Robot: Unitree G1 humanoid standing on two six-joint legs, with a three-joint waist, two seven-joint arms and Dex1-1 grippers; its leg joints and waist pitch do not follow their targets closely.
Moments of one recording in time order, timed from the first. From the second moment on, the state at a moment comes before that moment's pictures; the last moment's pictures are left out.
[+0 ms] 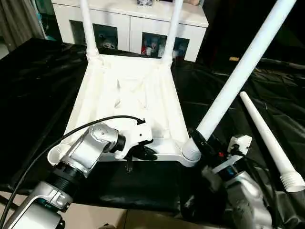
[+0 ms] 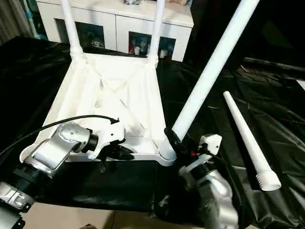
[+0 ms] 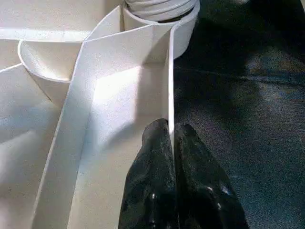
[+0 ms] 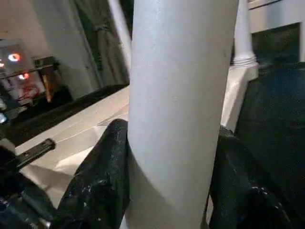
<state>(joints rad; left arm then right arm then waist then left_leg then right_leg) -0.57 0.42 -0.43 0.33 0.03 0.32 -1.19 -0.05 -0.09 -0.09 0.30 0.50 -0.14 0.75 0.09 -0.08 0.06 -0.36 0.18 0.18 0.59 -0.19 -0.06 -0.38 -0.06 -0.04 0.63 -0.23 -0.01</state>
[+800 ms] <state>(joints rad) -0.57 0.42 -0.45 0.33 0.03 0.29 -1.18 0.02 -0.29 -0.08 0.21 0.54 -0.11 0.92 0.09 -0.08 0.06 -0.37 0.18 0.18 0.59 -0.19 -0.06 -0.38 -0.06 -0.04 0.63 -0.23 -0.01</state>
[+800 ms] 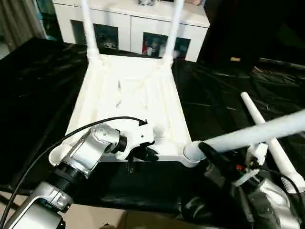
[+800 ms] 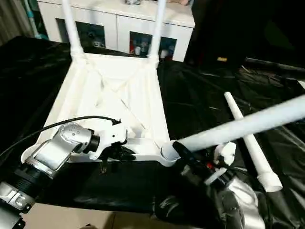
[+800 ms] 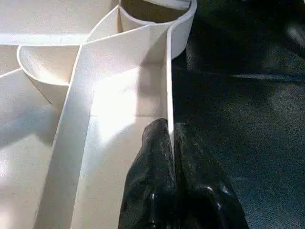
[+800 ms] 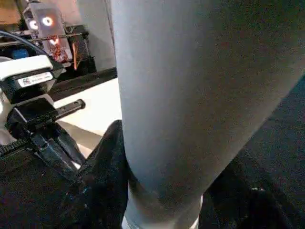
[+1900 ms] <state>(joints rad) -0.57 0.47 -0.43 0.32 0.02 0.29 -1.21 -0.34 -0.56 0.14 0.07 0.44 0.48 0.92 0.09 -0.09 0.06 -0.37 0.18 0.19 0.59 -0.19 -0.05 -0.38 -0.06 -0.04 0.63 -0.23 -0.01</state>
